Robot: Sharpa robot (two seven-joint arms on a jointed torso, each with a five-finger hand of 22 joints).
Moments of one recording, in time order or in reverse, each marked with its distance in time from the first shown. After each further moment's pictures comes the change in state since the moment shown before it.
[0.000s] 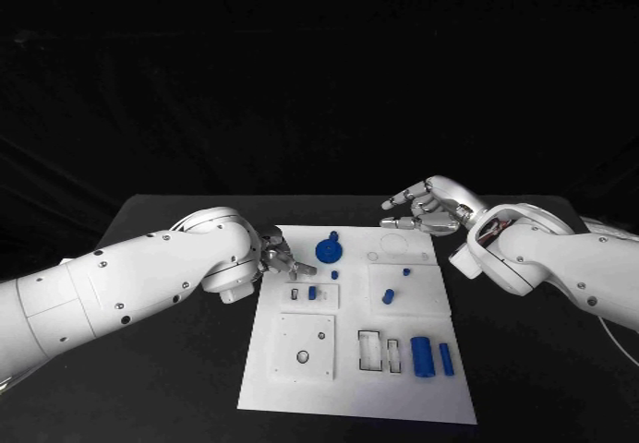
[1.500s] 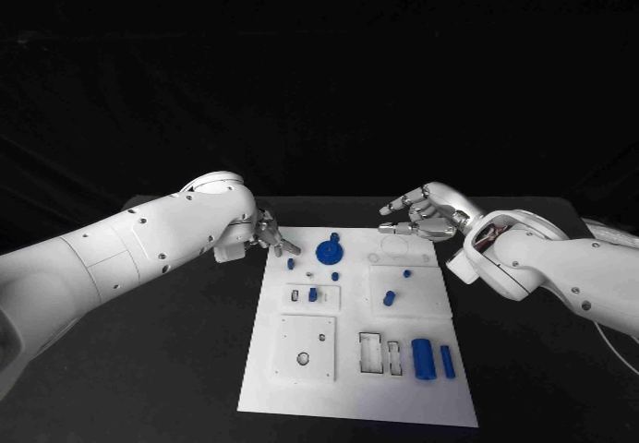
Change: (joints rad) left arm 0.081 0.171 -0.009 -0.383 -0.071 0.230 0.078; left_hand 0.089 0.058 -0.160 0.001 -0.055 -0.026 0.031 -0.088 -0.115 -0.038 0.032 -0.034 -0.049 -0.002 0.031 0.000 0.000 0.000 0.002 0.031 -0.040 0.000; right arm -0.011 0.020 -0.002 -0.017 0.006 0.000 0.003; right_hand 0.000 0.000 0.000 0.000 0.004 0.000 0.000 0.000 0.000 0.000 0.000 0.000 0.000 0.000 0.000 0.000 0.000 0.000 0.000 0.000 0.000 0.000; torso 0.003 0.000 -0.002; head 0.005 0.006
